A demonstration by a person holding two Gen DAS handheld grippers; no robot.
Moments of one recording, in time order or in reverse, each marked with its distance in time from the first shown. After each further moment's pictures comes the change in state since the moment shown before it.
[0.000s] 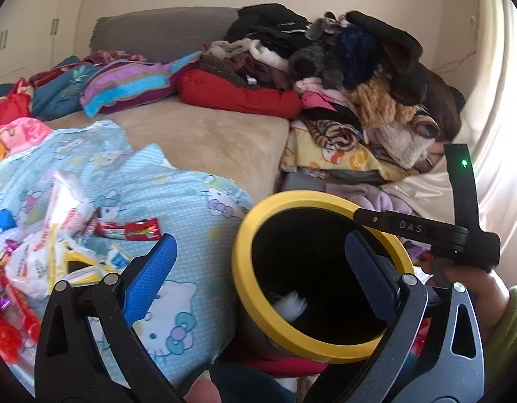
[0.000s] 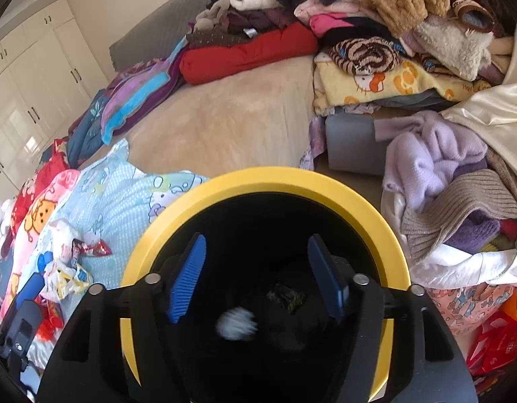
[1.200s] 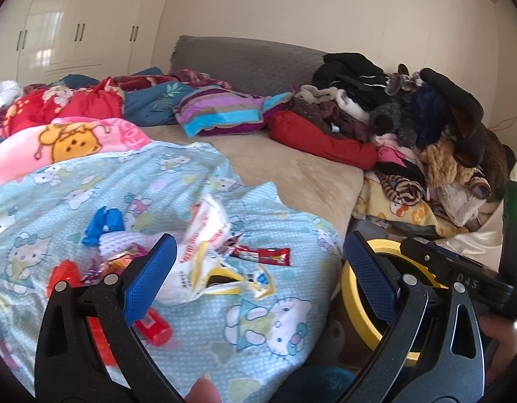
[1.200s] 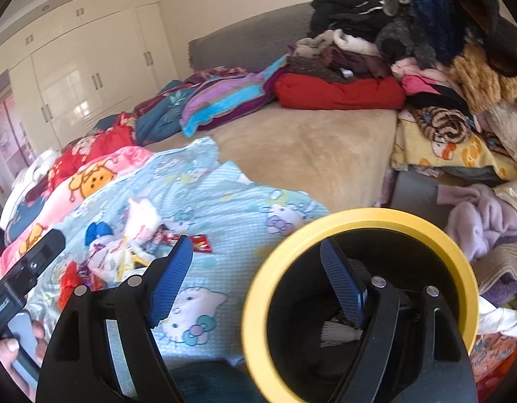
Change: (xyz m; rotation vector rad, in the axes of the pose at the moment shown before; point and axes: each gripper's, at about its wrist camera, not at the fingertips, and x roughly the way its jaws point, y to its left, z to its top) left arm -0.086 0.098 0.006 -0.169 -0.156 0.256; right arm -0.031 0.140 -0.021 -0.285 -0.113 0.174
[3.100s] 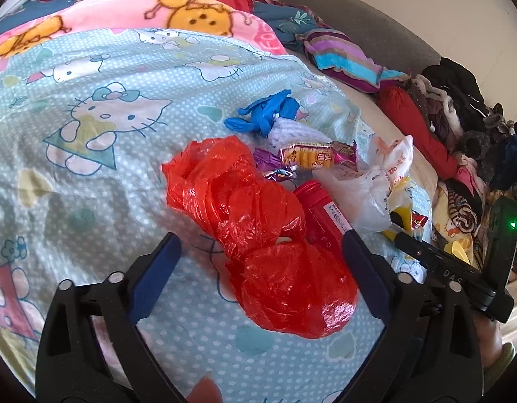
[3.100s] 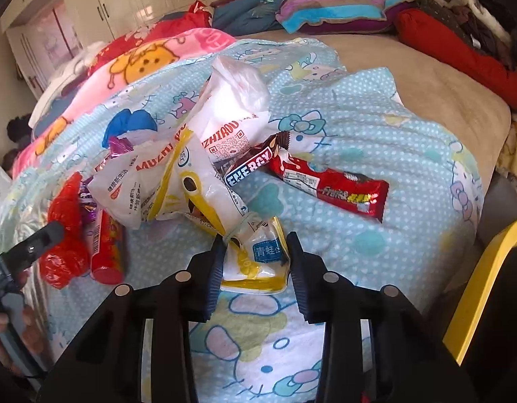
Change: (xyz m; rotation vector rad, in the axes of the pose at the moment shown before) left arm 0.008 0.173 -0.074 -0.400 0.257 0.192; right arm 0.158 0.122 -0.043 -0.267 0.359 0.219
